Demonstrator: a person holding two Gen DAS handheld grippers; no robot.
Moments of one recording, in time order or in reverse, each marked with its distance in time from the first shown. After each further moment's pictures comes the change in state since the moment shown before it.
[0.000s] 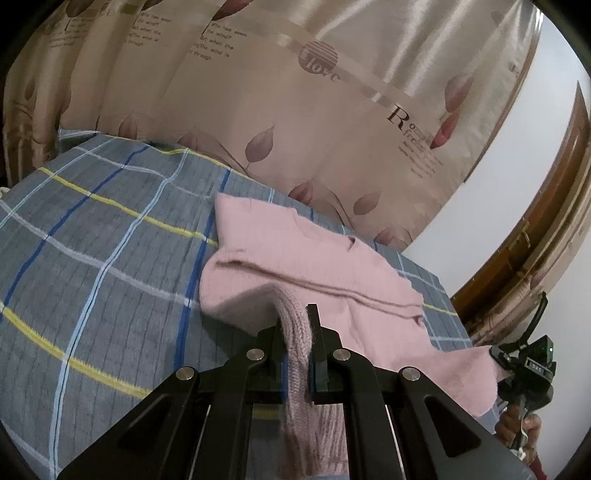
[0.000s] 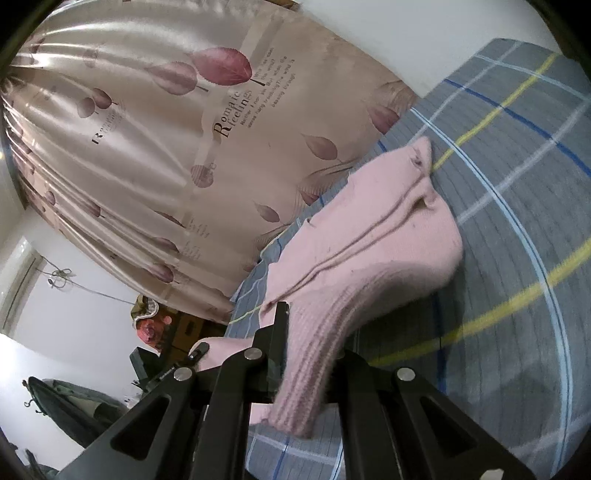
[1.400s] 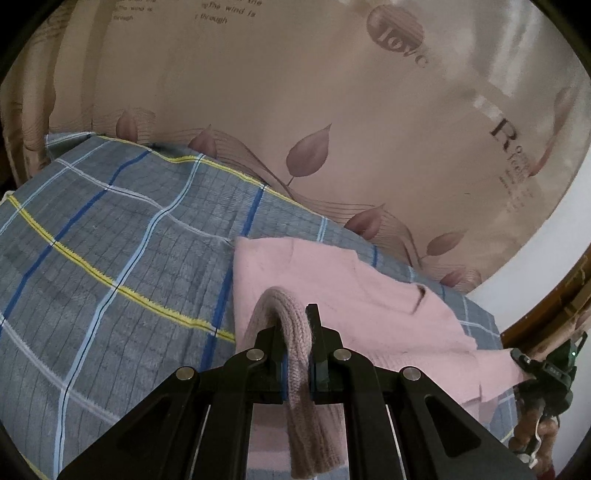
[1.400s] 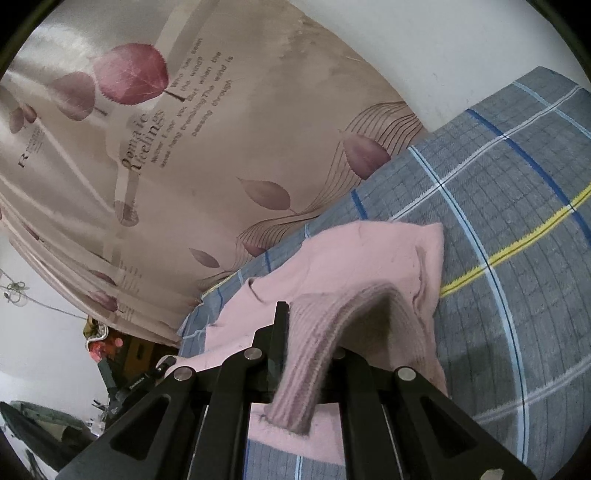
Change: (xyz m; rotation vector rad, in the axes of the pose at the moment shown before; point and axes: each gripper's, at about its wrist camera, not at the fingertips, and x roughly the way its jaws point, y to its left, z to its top) left arm 0.147 0.036 0.099 -0.075 0.046 0.178; right arm 0.125 -0.045 0.150 -0.008 0.024 -0.171
